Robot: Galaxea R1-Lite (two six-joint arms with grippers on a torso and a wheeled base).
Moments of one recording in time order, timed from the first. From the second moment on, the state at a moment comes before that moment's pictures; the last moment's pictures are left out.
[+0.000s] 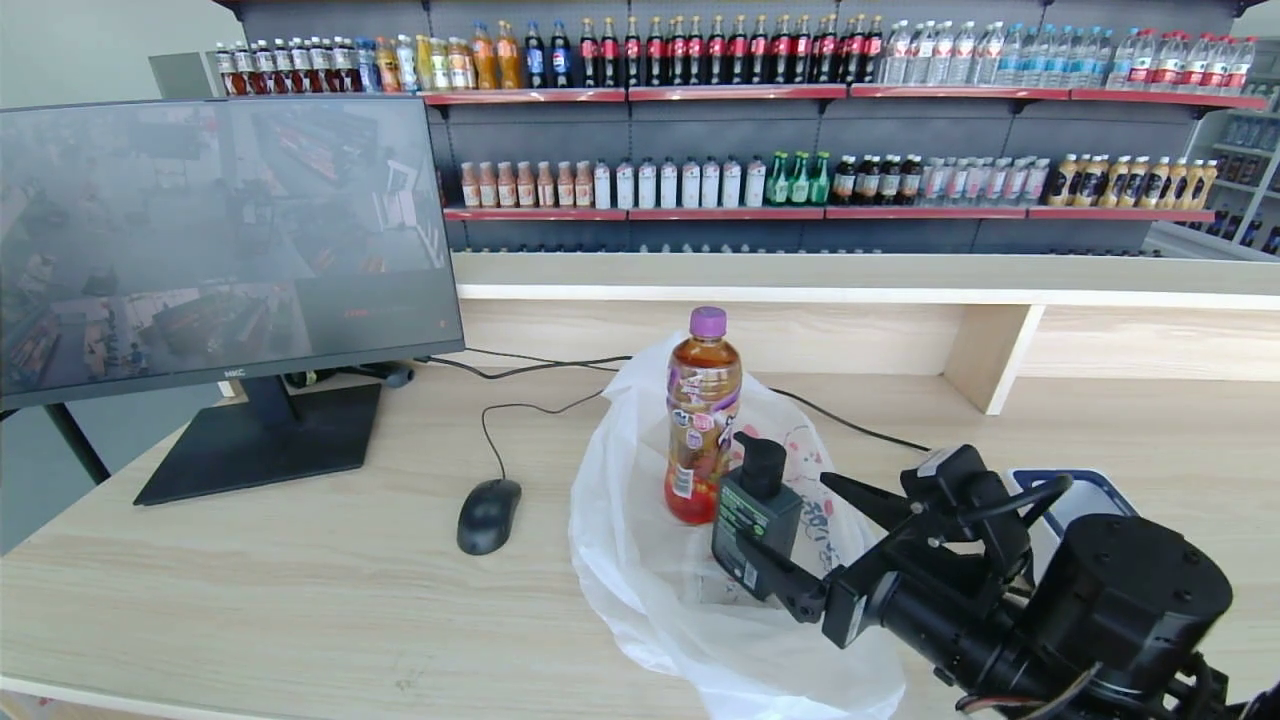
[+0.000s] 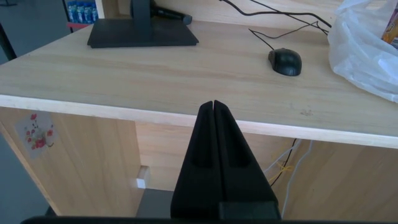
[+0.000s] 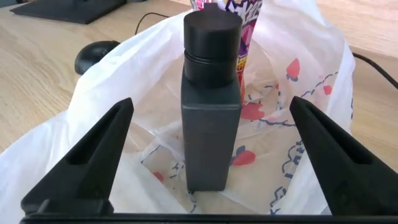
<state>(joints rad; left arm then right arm) 0.00 0.00 0.00 0.00 0.00 0.00 0.69 1.84 -0.23 -1.57 -0.09 -0.01</state>
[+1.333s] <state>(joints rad) 0.00 0.00 0.00 0.00 0.00 0.00 0.48 0.88 0.00 -0.94 -0.05 -0.11</state>
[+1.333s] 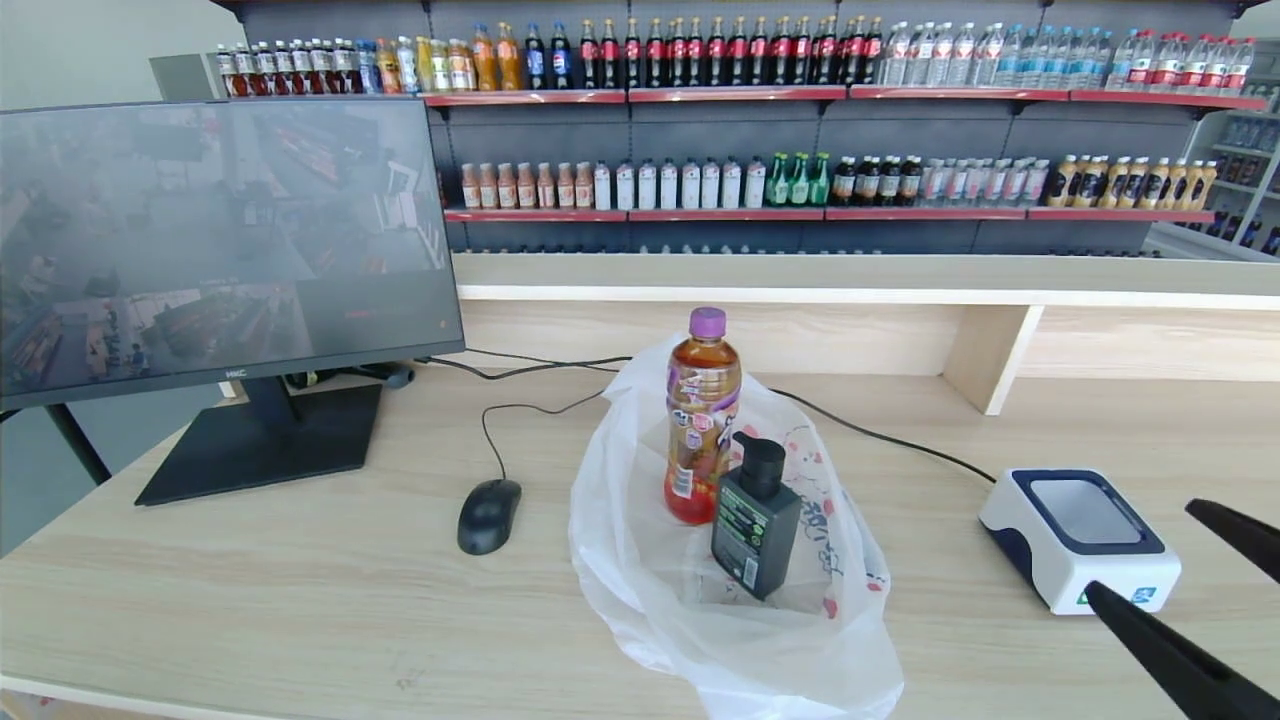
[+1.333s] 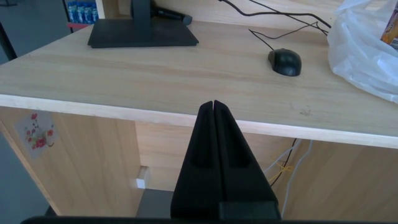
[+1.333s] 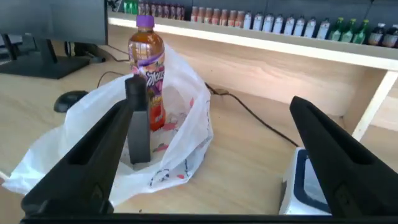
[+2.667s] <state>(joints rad) 0.00 0.00 0.00 0.00 0.00 0.00 0.07 0.23 -0.02 0.02 0.06 -0.13</state>
